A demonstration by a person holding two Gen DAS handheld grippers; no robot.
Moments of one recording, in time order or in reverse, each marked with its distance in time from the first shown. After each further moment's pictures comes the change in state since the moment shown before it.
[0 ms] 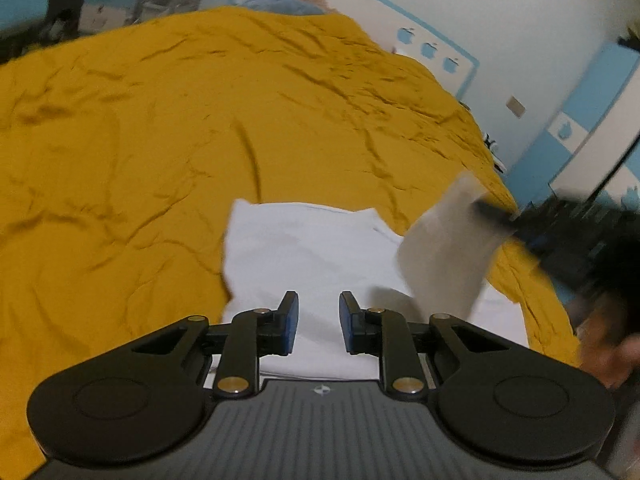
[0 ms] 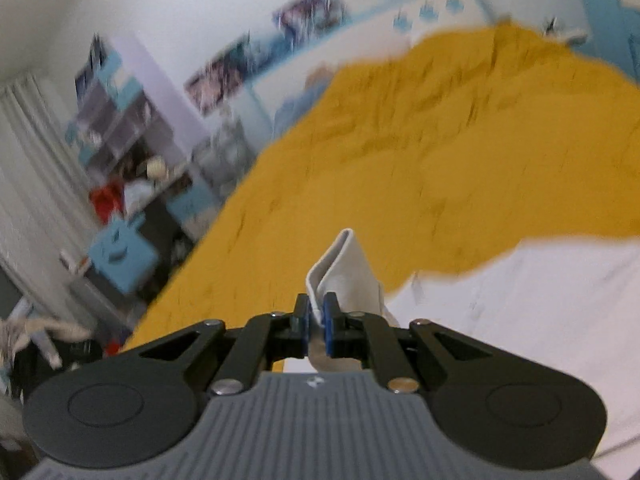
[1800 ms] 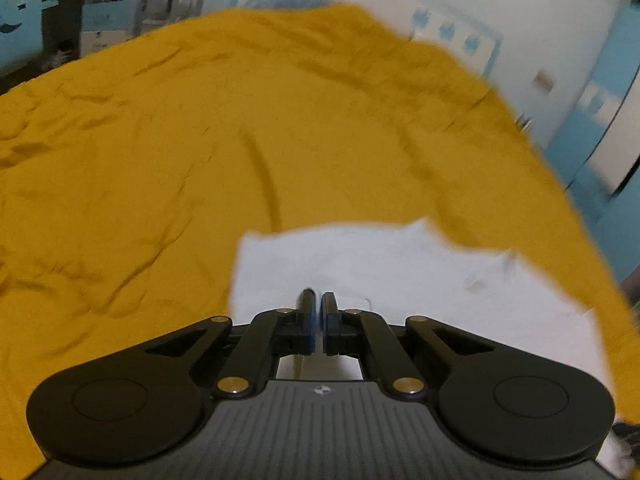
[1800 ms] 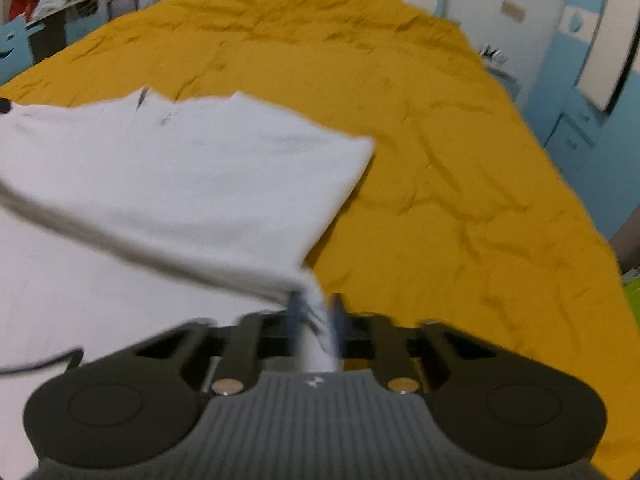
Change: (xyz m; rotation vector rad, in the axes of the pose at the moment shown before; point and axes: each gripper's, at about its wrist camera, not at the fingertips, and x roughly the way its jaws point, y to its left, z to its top) left arm 0.085 -0.003 0.019 0.124 0.022 0.163; right arm -0.119 -0.251 -0.079 -0.452 0.219 -0.489
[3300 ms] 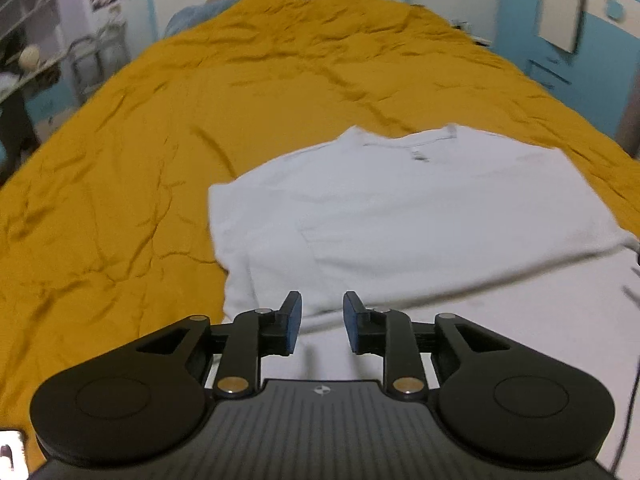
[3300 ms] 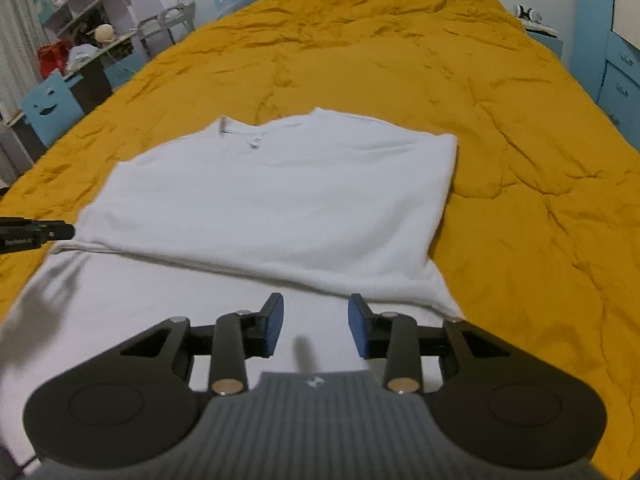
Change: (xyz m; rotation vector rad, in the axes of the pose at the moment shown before) left arm -0.074 -0.058 -0.073 0.421 0.029 0.022; right arm -0.048 0.031 0.012 0.159 0.003 0.259
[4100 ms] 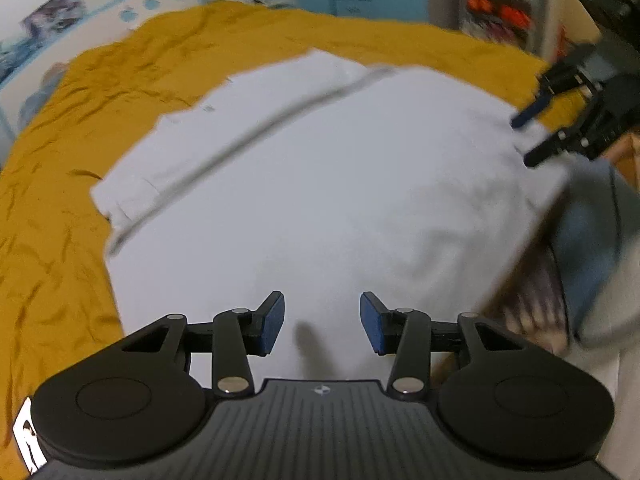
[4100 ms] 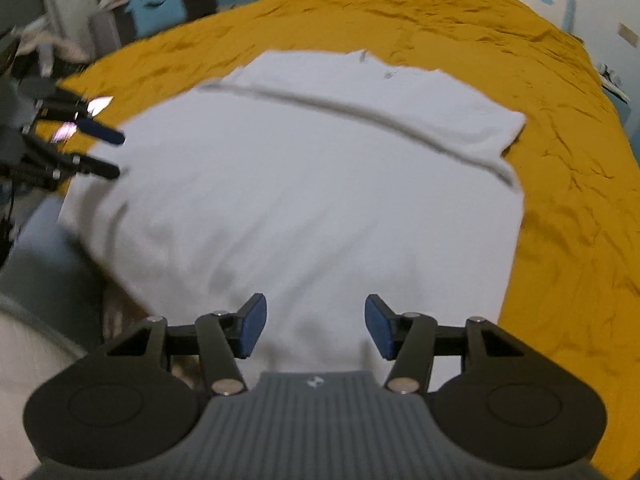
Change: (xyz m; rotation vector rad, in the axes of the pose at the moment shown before) left arm -0.127 -0.075 -0.145 0.520 0.051 -0.271; right arm -0.138 0.079 -0.170 -0.364 0.102 0.080
